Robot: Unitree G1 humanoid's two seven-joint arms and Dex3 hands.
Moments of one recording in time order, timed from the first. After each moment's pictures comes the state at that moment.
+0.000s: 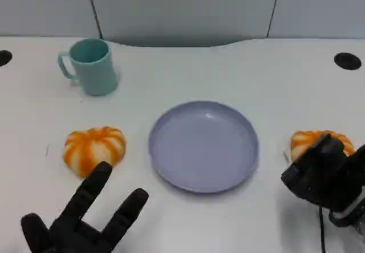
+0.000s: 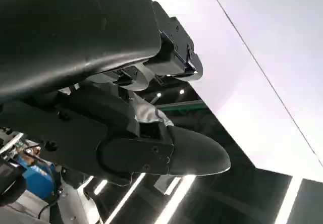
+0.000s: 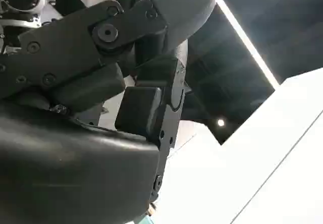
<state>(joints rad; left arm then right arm) -0.02 0.00 0.34 0.56 -0.81 0.39 -1.31 -0.60 -0.08 -0.42 1.21 0.53 0.24 1.58</state>
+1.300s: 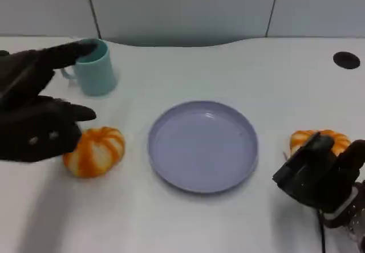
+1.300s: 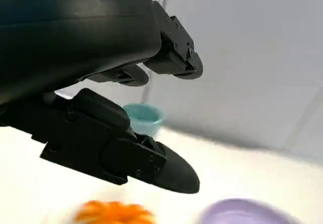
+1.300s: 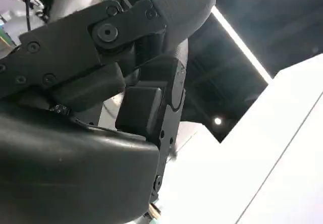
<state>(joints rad) -0.51 0.41 0.04 0.44 0.68 -0.31 -0.25 -0.61 -0.06 -0.41 1.23 0.52 0.29 1.55</state>
